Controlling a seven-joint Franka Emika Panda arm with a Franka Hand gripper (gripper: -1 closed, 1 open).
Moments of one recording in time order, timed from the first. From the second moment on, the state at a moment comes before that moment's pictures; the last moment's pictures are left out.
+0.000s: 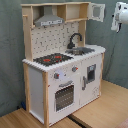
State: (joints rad) arm 0.09 -0.99 0.16 -2.45 -1.29 2.36 0.74
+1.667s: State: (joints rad) arm 0.09 -0.61 0.28 -2.14 -1.29 2.49 0.72
